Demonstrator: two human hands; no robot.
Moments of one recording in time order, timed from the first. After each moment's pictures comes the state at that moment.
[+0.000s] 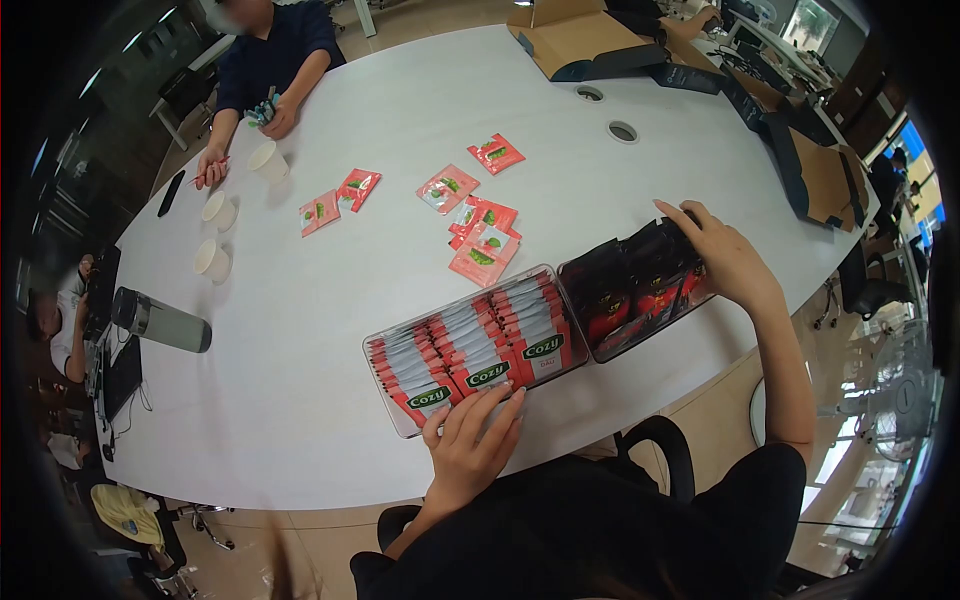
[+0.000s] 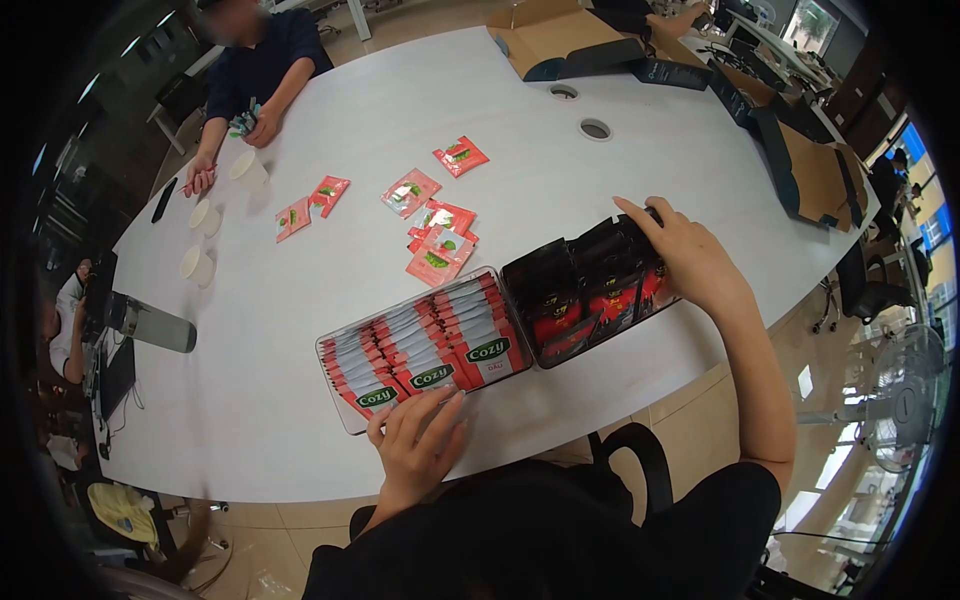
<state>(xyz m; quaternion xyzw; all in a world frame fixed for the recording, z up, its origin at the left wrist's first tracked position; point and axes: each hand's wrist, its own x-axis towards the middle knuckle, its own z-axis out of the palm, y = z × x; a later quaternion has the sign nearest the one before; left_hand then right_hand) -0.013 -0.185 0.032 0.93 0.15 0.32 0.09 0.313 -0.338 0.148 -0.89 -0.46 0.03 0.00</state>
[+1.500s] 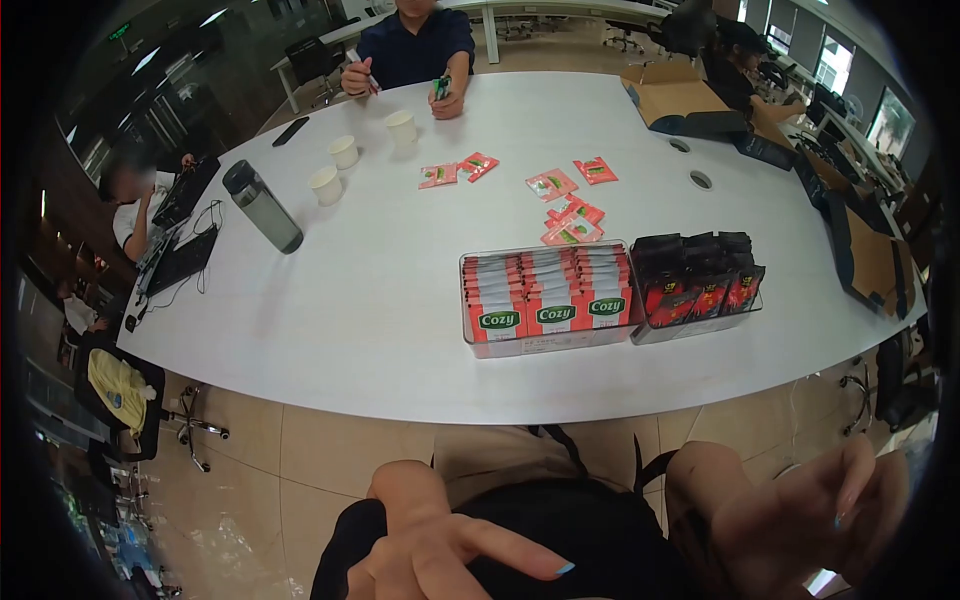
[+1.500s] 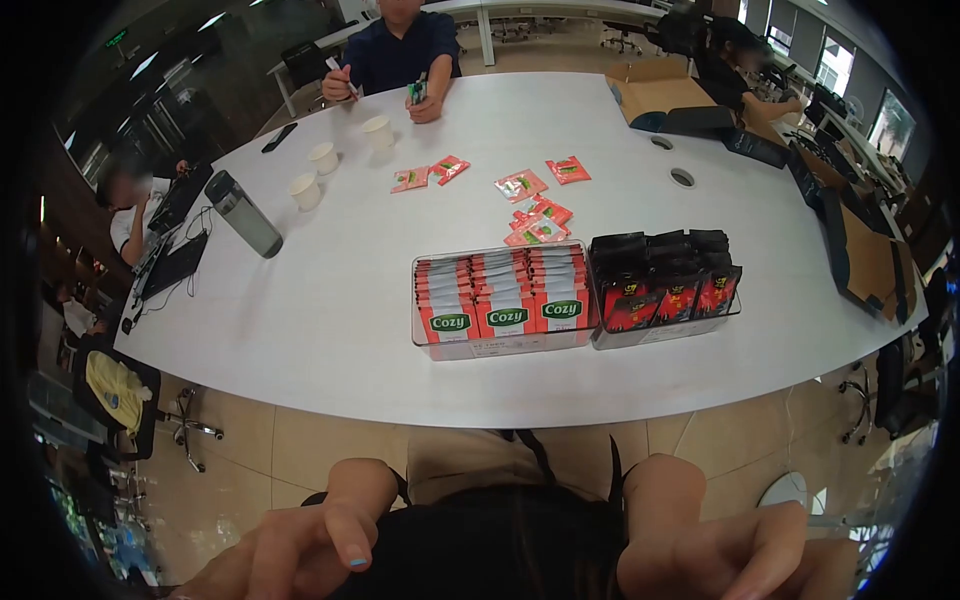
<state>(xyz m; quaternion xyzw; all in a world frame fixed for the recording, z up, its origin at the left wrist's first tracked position) -0.121 -0.256 0.176 0.53 -0.32 0.47 0.63 0.084 -0.411 0.230 -0.18 -0.67 0.10 0.71</state>
